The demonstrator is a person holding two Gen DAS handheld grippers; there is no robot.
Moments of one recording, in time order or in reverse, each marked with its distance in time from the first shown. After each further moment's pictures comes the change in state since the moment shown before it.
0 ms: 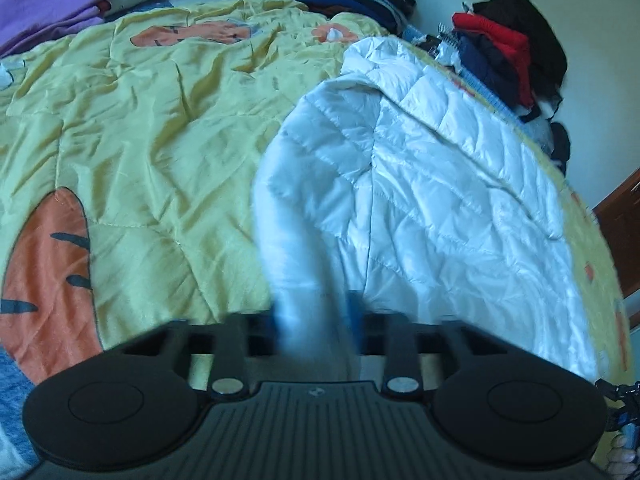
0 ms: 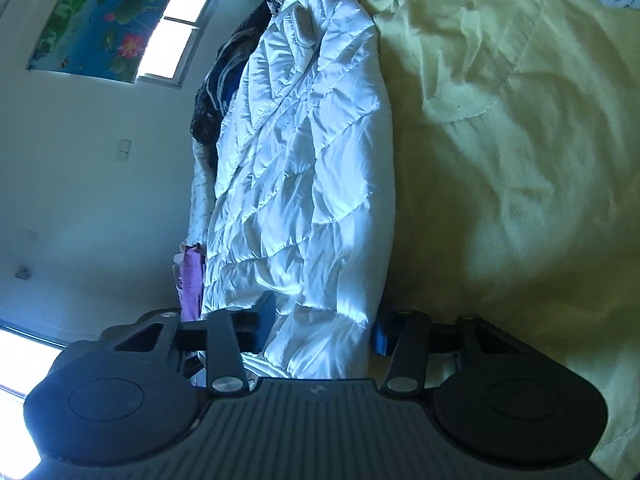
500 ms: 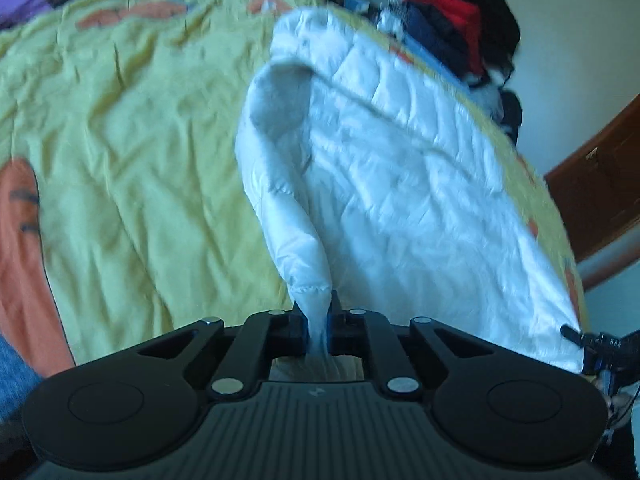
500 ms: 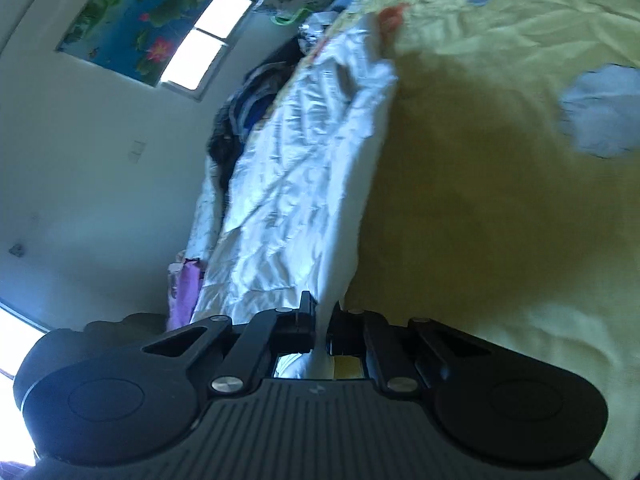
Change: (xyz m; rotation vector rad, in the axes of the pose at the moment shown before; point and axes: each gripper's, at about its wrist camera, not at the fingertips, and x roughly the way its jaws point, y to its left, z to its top) left arm -0.017 -0.024 -0.020 0.045 0.109 -0.152; right arm -0.059 0.023 0.008 -0.137 -0.093 -0.038
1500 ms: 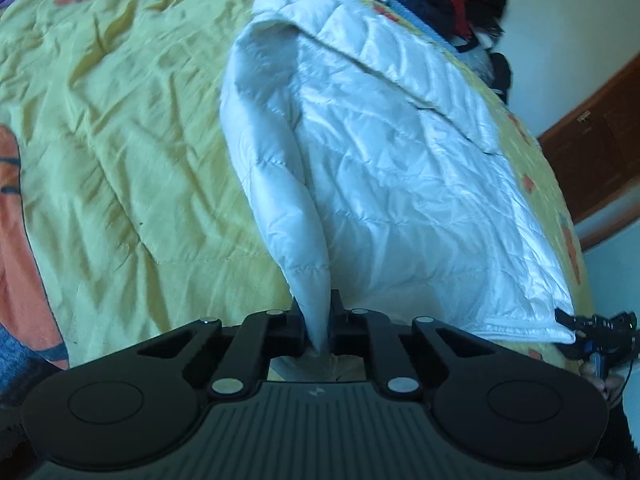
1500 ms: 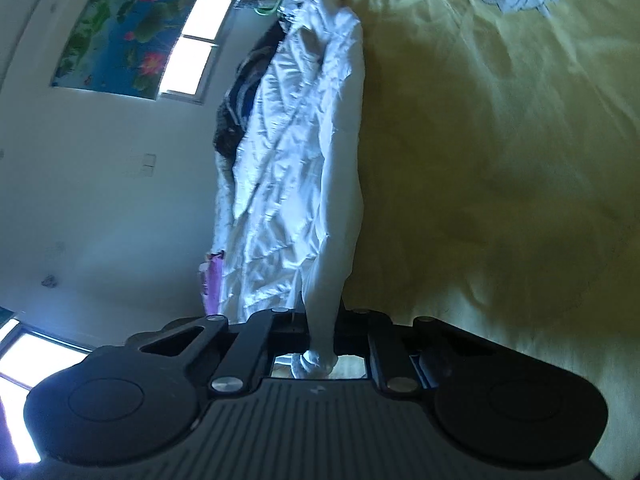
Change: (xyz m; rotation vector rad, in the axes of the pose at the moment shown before) left arm 0.007 -0.001 -0.005 0.076 0.075 -0.041; right arm 0.013 -0.034 -0.037 0.155 0.049 0.124
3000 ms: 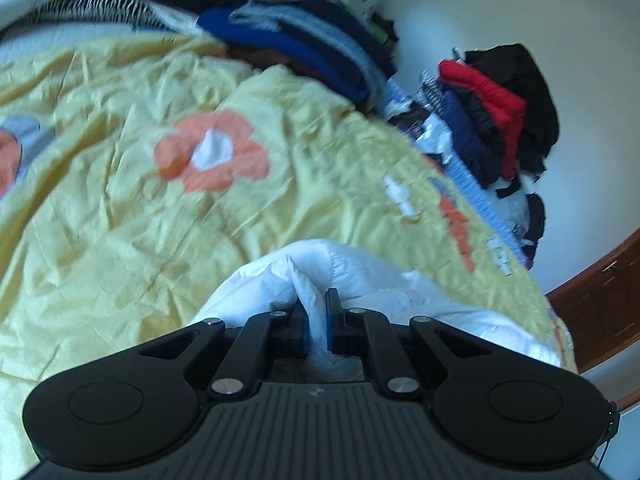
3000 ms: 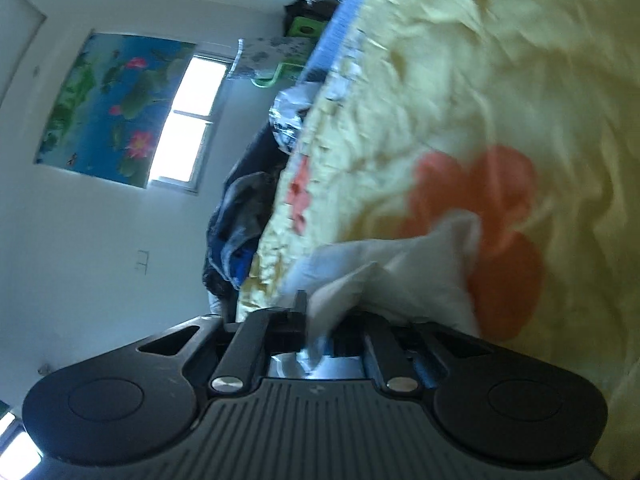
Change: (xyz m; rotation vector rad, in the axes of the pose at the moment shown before) left arm 0.192 0.040 0.365 -0.204 -0.268 0.009; right arm 0.262 -0.002 0.385 0.034 -0.169 0.033
